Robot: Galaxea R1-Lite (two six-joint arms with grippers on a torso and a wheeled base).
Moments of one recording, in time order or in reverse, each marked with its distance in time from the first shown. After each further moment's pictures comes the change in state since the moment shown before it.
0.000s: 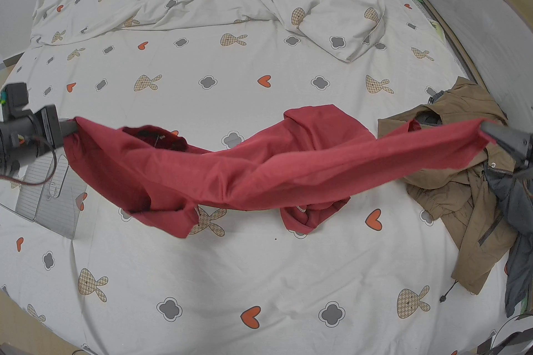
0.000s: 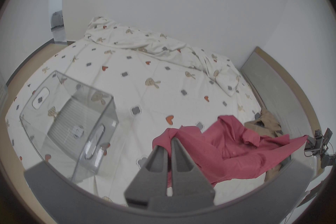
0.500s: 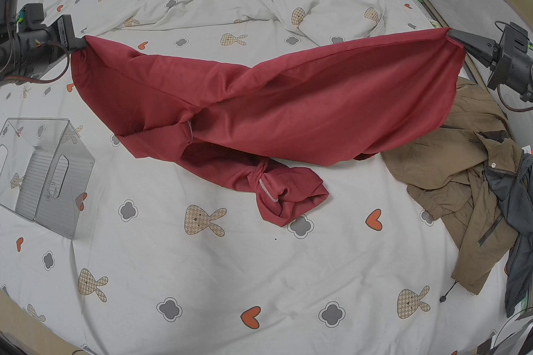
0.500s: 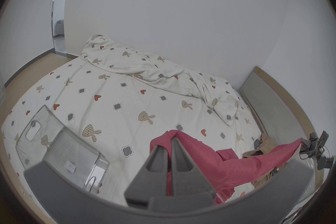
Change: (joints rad) left arm 0.033 0.250 -0.542 0.133 -0.003 -0.013; right arm 0.003 0.367 -0.553 0.071 0.000 0.052
